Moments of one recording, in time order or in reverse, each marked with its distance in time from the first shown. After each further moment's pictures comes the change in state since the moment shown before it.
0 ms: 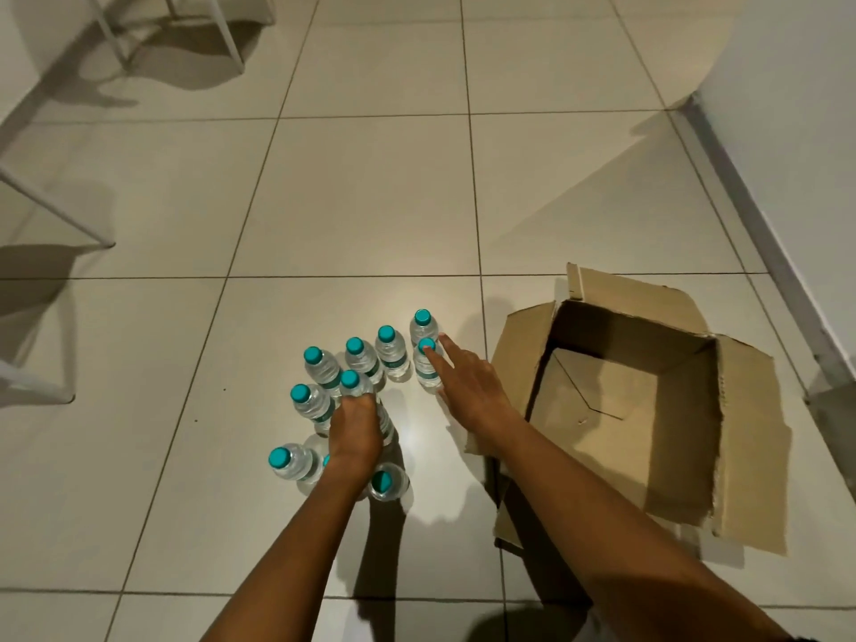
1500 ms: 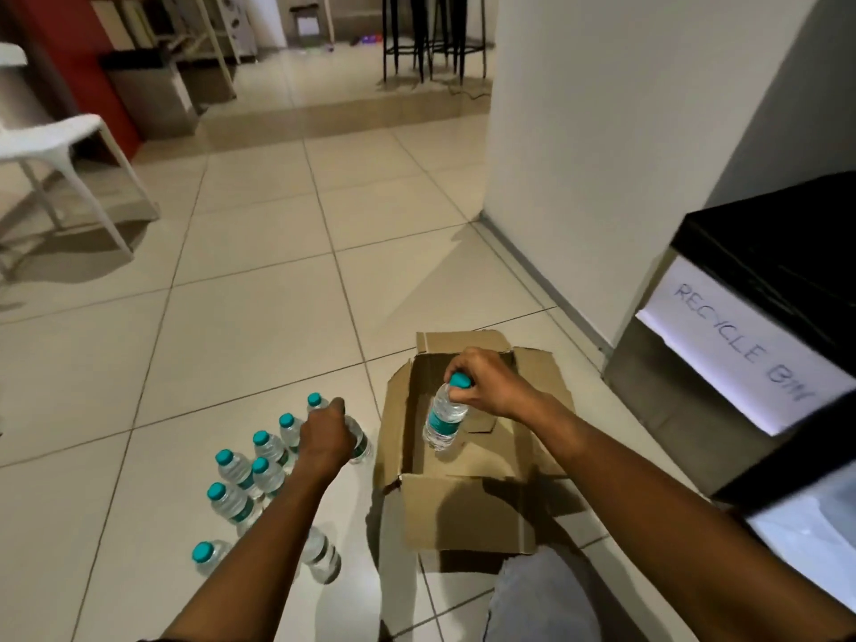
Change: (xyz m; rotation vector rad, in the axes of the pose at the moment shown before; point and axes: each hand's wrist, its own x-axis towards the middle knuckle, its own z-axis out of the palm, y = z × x) left_hand -0.069 0.145 -0.079 0.107 0.027 0.333; right_hand -0.212 0.094 -0.198 0.484 0.256 0.237
